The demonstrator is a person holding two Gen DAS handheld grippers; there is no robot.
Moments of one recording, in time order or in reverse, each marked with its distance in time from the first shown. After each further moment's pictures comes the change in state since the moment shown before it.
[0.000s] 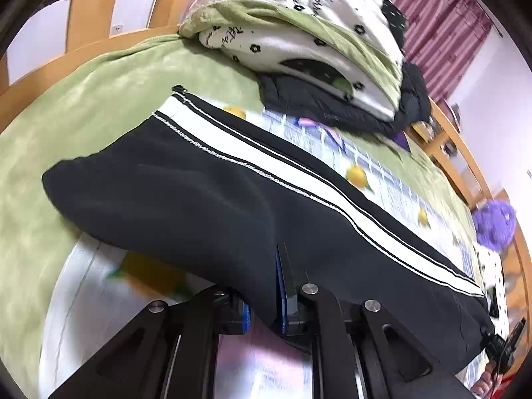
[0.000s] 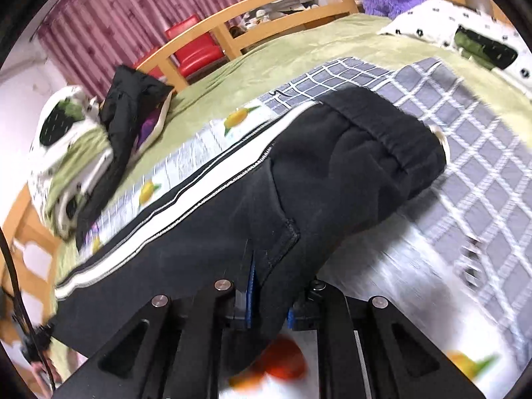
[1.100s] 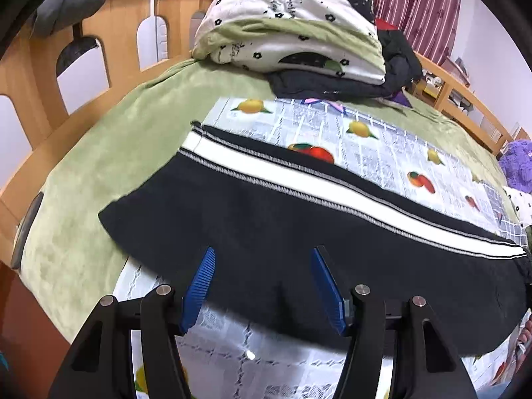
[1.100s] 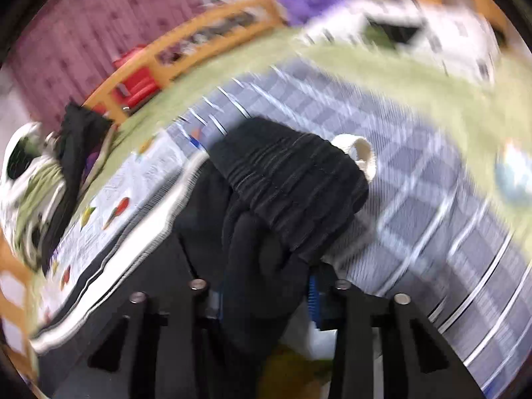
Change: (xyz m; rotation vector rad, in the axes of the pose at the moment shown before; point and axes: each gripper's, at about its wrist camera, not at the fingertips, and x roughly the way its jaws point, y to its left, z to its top) left arm -0.091 -0.022 -0.070 0.181 -0.038 0.217; right arm -0.054 -0.125 -0.021 0.097 -0.132 -0.154
